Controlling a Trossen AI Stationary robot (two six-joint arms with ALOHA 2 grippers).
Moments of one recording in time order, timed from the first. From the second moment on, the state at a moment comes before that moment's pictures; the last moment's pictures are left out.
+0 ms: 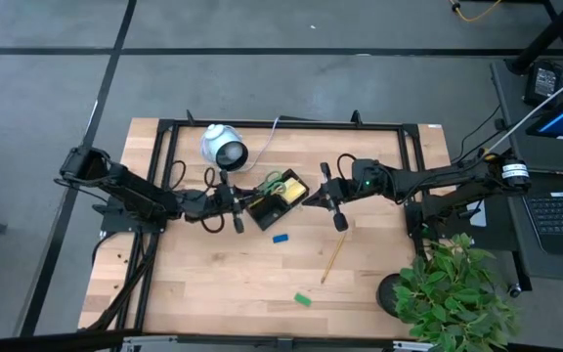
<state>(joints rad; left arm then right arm) -0.17 1.36 0.32 0.98 -0.56 -0.01 -0.07 1.29 0.66 0.38 -0.27 -0.16</state>
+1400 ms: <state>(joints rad) -0.10 1.69 0.32 1.29 -0.56 -0.09 -0.07 1.29 0.66 0.36 -0.27 -0.16</state>
